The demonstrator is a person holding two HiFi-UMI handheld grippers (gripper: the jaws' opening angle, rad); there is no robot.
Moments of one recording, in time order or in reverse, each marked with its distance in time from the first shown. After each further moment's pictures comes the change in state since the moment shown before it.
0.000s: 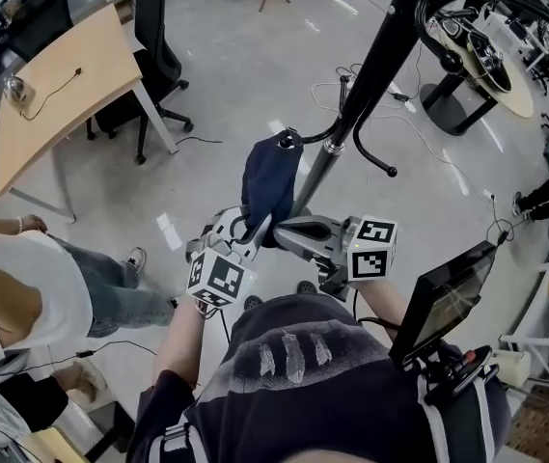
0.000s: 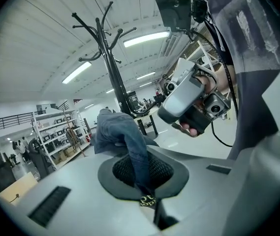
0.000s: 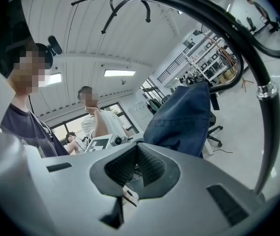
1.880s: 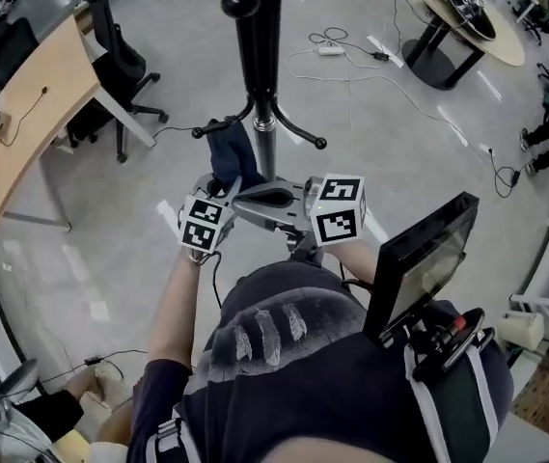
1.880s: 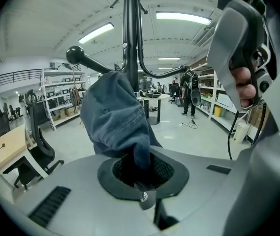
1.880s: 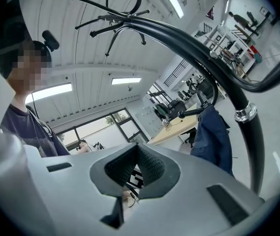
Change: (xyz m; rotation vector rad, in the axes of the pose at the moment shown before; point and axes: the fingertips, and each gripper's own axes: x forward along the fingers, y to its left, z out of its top) left arm 0.147 -0.017 -0.053 -0.350 0.251 0.013; right arm -0.081 -0.038 0.027 -0.006 -0.064 0.103
